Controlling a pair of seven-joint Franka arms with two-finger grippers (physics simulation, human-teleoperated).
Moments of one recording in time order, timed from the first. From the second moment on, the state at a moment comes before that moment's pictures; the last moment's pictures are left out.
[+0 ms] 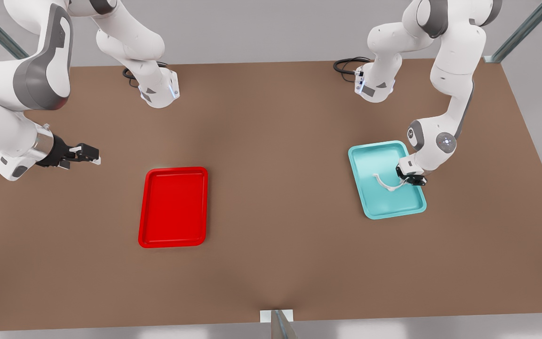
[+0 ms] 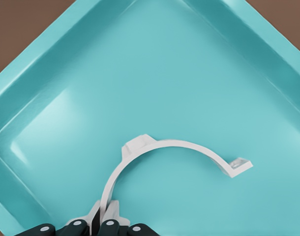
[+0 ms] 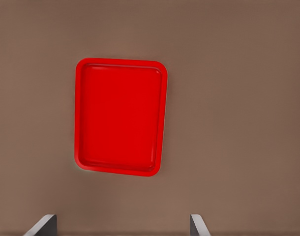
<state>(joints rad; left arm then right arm) 0.10 0.33 -0.02 -2.47 -0.08 2.84 0.83 -0.20 0.14 0.19 -1.41 0.07 1.42 -0.09</state>
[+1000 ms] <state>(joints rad) -0.54 0.53 -0.03 -1.54 -0.36 2.20 0.34 -0.10 0.33 0.30 -1.35 0.10 1.51 -0.08</state>
